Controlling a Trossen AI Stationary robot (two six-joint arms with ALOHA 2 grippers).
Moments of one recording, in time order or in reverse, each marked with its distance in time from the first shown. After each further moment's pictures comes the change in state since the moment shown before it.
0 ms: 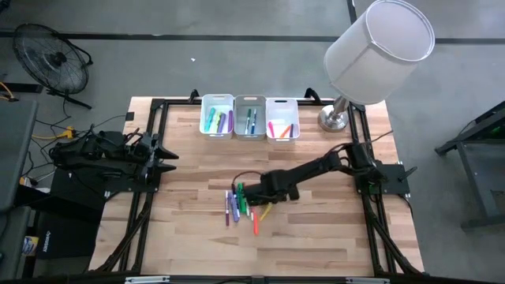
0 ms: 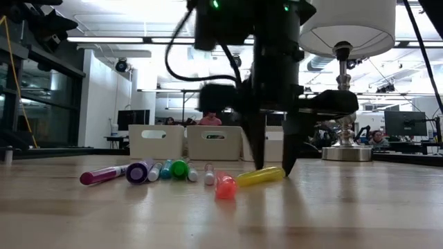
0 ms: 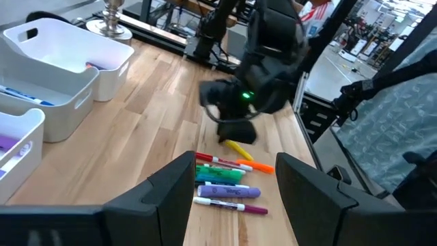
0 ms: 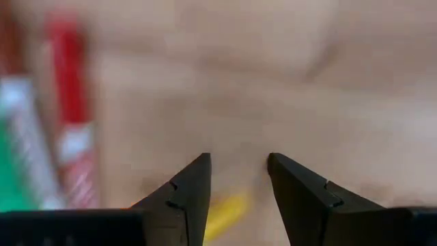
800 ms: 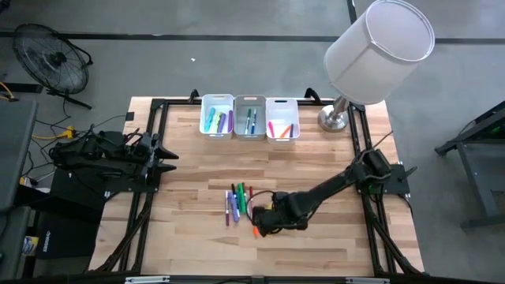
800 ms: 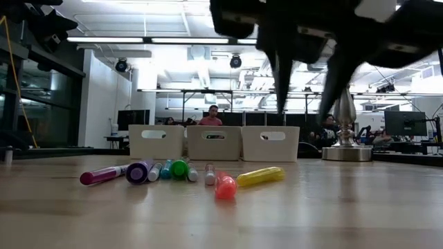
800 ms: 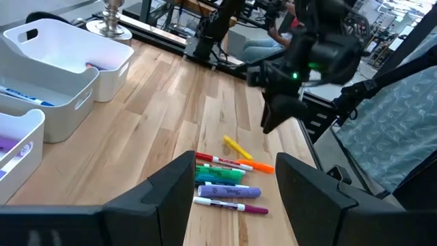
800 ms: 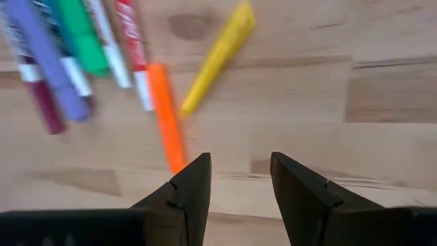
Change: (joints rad) left arm 0.000 0.000 0.000 0.000 0.003 0.002; right arm 0.245 -0.143 0.003 0.076 0.015 0.460
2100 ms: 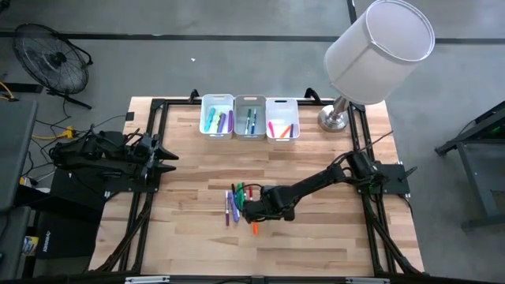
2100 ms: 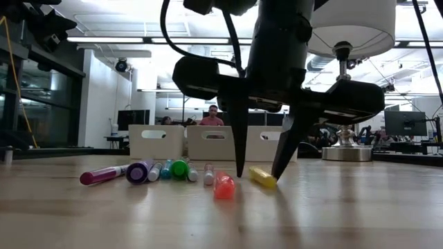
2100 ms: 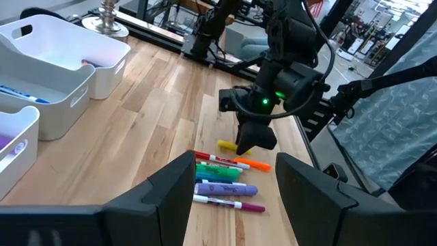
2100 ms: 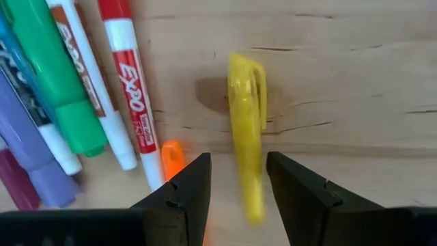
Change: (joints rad) left arm 0.000 0.000 0.000 -0.003 0.011 -0.006; right arm -0.087 0.180 0.010 0.090 -0.069 -0.124
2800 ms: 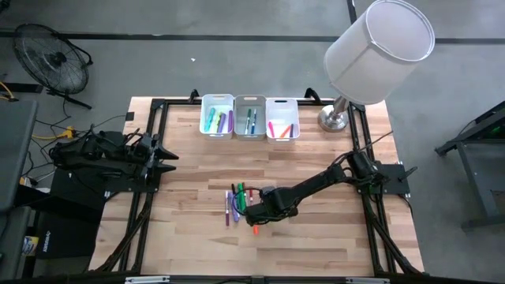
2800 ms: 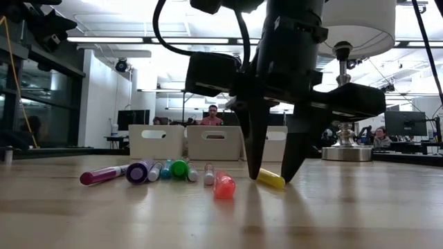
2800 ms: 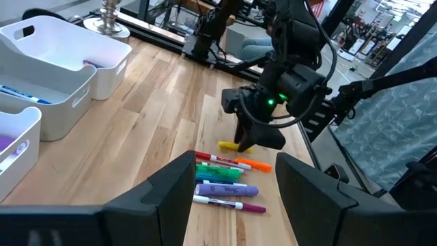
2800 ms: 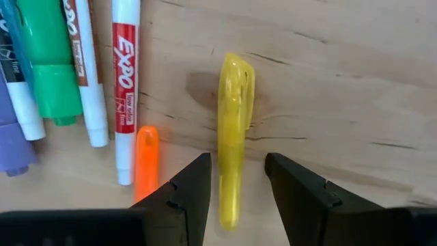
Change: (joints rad) left arm 0.000 0.000 0.000 0.001 -0.004 0.000; right arm -0.019 0.002 -0.004 -0.072 0.100 -0.242
